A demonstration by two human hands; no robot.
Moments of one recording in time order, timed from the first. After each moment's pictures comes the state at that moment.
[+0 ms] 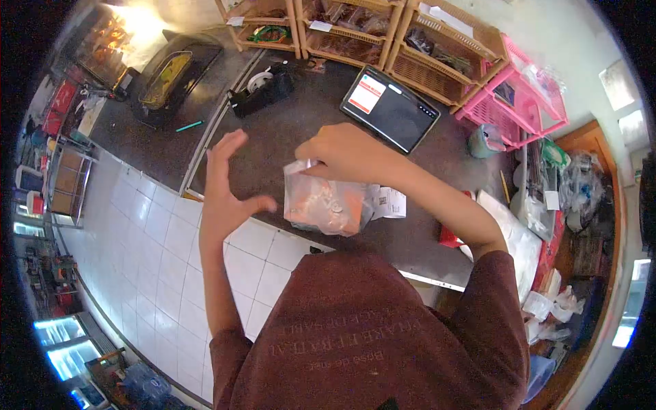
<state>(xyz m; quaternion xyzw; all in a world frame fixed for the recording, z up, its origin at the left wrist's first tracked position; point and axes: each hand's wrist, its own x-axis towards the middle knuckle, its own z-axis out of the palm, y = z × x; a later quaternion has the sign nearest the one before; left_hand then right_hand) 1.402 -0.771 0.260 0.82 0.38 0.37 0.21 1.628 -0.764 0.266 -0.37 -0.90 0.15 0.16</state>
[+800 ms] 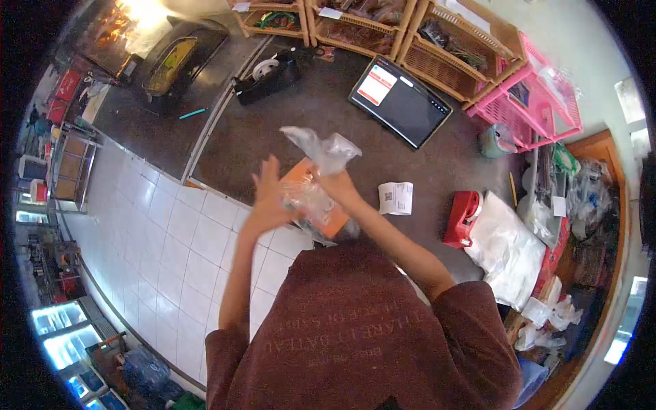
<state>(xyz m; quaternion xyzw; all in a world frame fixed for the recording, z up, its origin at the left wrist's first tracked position) 1.411 -0.783 0.123 0.83 0.46 0.20 0.24 1.588 -0.791 0.115 -0.57 -0.38 0.61 0.40</state>
